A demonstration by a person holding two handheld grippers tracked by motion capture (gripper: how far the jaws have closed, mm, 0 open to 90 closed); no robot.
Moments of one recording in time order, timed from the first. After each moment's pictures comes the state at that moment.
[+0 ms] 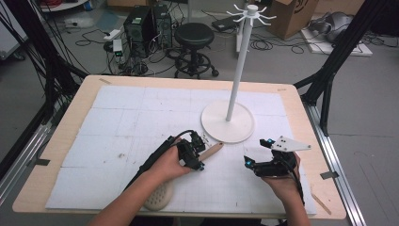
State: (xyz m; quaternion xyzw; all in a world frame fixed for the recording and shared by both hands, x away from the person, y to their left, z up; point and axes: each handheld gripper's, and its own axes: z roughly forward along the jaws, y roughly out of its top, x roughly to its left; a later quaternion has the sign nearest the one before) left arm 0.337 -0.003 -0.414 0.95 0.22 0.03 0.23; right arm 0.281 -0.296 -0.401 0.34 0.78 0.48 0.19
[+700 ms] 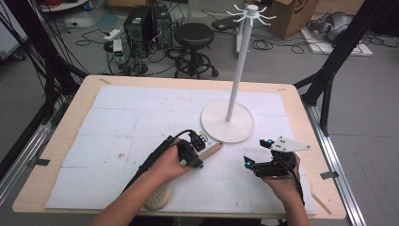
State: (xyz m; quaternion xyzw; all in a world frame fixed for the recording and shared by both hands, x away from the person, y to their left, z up) left arm 0.335 -0.005 -0.412 0.93 0.28 0.04 0.22; right arm 0.281 -0.296 -0.403 0.34 0.79 0.48 0.20
